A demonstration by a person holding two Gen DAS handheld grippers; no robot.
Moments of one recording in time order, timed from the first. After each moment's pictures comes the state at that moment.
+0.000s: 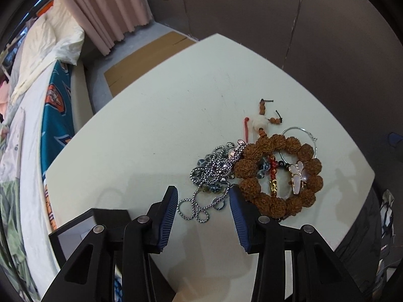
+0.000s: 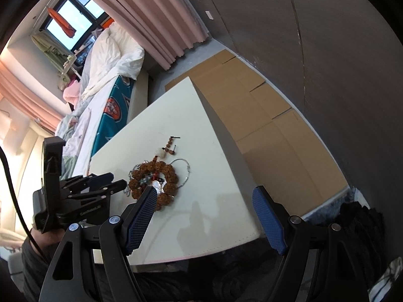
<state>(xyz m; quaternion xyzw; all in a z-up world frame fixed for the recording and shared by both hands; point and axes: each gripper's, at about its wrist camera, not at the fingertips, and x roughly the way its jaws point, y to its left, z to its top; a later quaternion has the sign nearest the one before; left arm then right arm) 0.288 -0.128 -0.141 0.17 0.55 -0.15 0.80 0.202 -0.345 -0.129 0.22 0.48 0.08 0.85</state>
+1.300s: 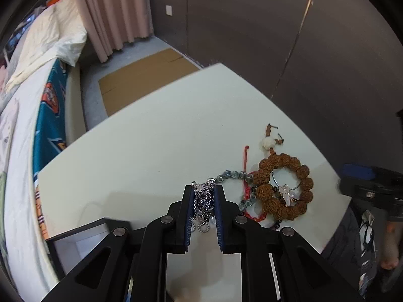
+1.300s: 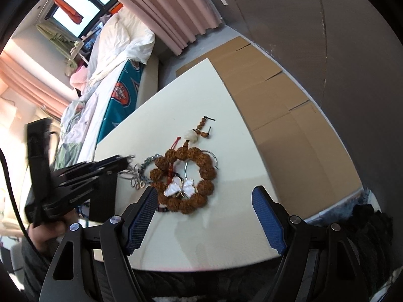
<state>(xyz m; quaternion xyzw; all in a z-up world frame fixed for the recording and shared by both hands) 0.290 -0.099 -0.109 0.08 0.51 -0.18 0.84 0.232 -0.300 -0.141 0.21 0.51 0.12 0.83</state>
